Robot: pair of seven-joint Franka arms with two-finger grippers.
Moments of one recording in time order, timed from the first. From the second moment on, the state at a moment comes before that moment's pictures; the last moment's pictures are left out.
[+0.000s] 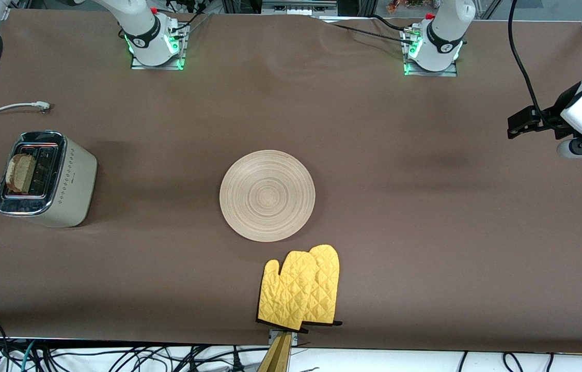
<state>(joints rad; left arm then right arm) -0.05 0.12 -0.01 -1.44 0.03 1.43 -0.07 0.35 0.60 -0.86 -1.27 0.23 1.60 -0.53</state>
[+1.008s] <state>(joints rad) -0.05 0.13 -0.01 -1.44 0.03 1.43 -0.07 0.36 0.43 -0.55 -1.28 0.19 1.54 -0.26</state>
